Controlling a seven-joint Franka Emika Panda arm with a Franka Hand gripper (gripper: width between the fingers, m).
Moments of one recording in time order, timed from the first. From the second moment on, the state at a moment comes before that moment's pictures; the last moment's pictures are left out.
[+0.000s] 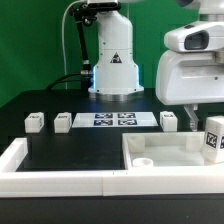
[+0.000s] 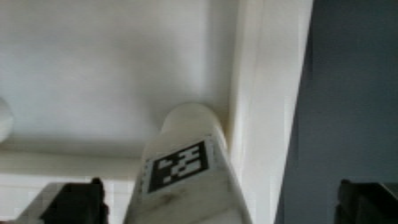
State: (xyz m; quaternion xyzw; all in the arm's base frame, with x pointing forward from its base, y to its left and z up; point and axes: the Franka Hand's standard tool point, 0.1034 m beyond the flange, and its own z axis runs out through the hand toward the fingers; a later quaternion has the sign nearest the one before) arm 0.617 0.130 0.079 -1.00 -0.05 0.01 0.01
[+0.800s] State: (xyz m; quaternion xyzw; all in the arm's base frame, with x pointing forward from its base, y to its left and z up) arm 0.624 0.124 0.083 -0.99 -0.13 -0.01 0.01
